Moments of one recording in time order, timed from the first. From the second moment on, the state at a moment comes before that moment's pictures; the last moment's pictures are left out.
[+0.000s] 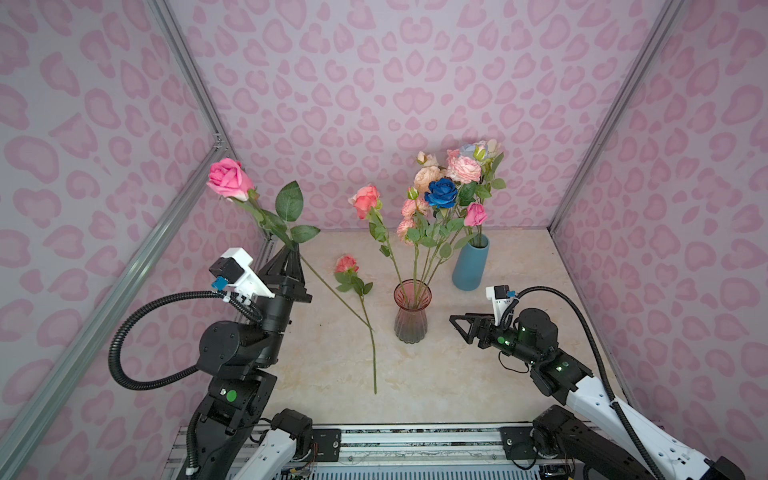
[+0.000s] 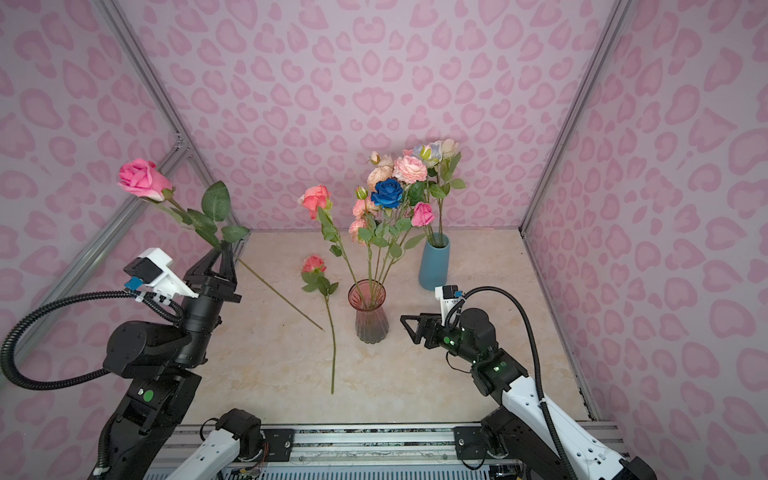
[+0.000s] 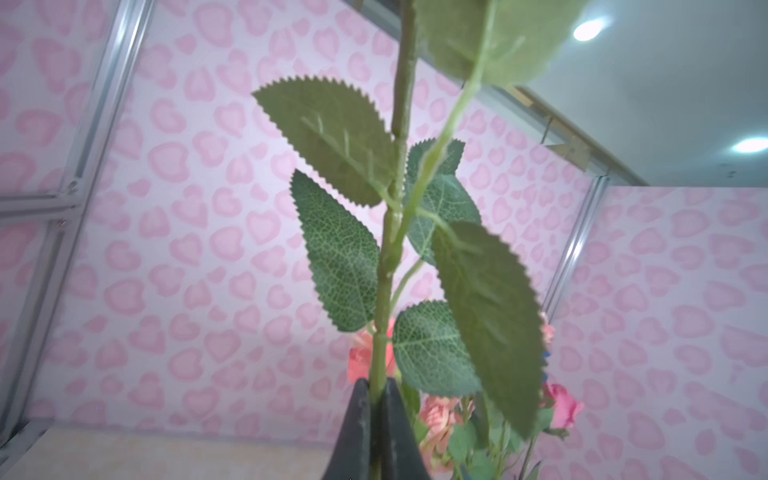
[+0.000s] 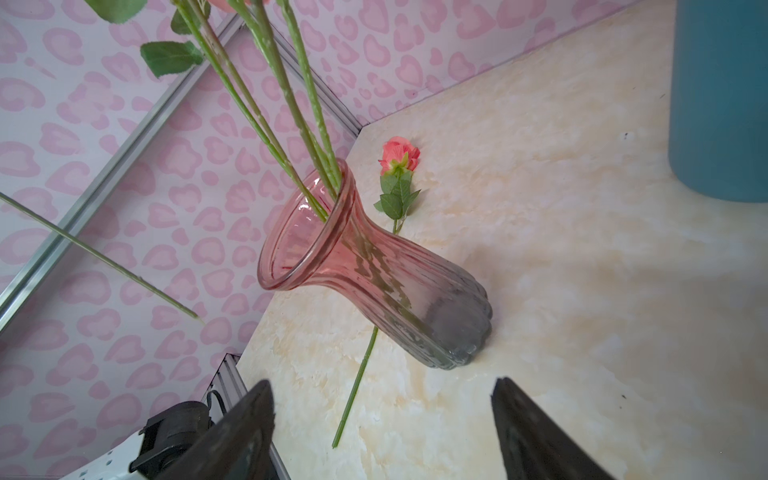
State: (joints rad) left arm -0.38 0.66 0.98 0.12 -0.10 -0.34; right arm 0.51 0.79 0.47 0.02 -0.33 0.66
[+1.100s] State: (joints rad) left arm -0.71 1.18 0.97 0.41 -0.12 -0.06; right arm 0.50 0.74 0.49 -0.08 -0.26 0.59
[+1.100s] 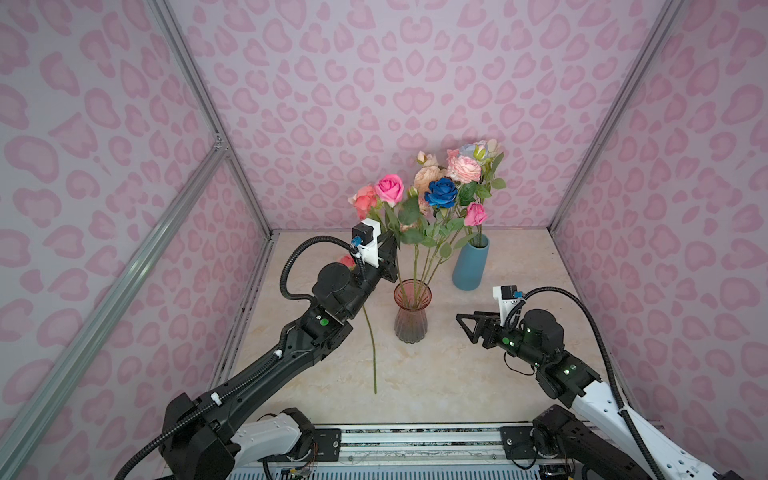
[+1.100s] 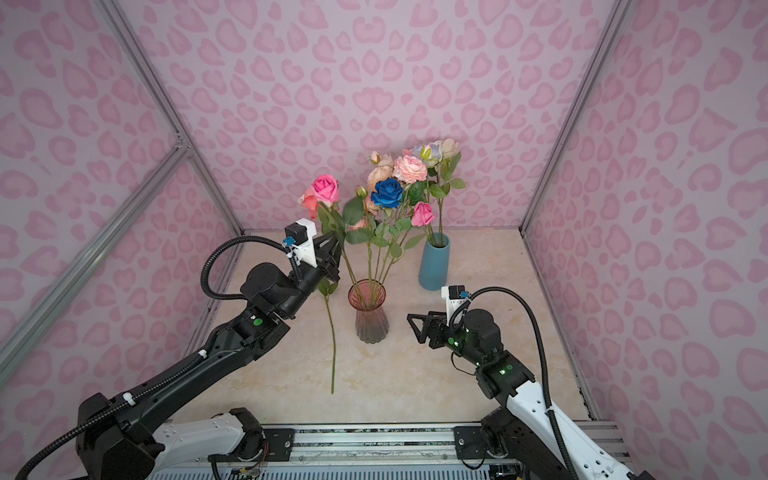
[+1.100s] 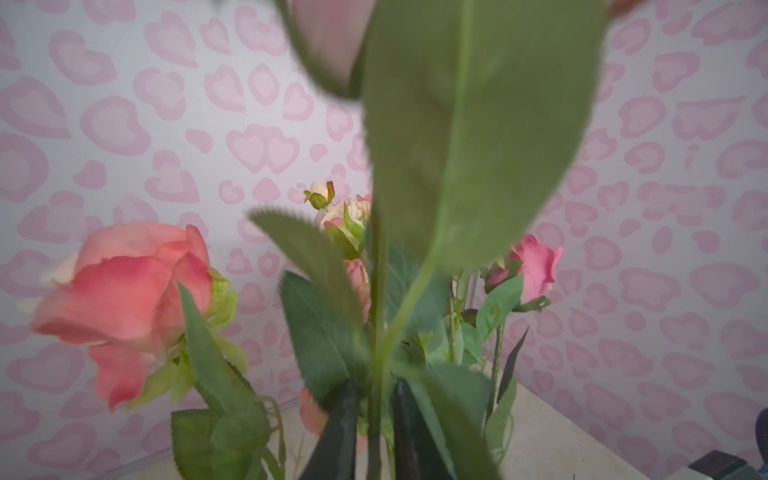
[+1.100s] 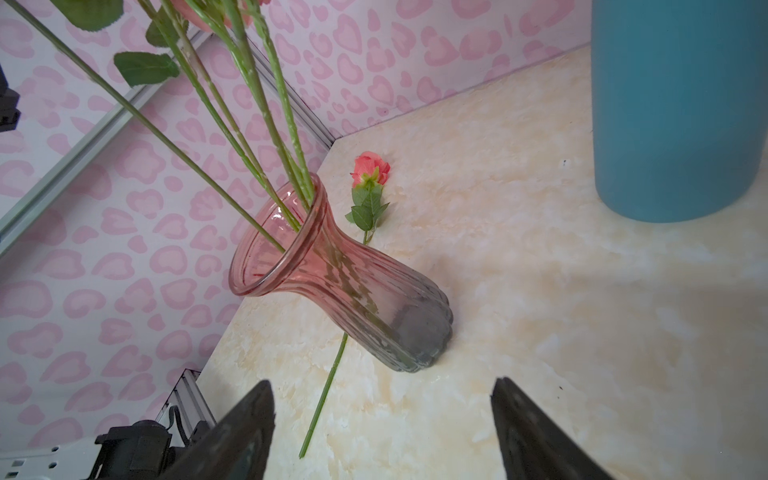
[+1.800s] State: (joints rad) left arm -0.72 0.81 0.87 0.03 -0.24 -0.09; right arm 0.50 0.78 0.49 -0.07 -0.26 0.61
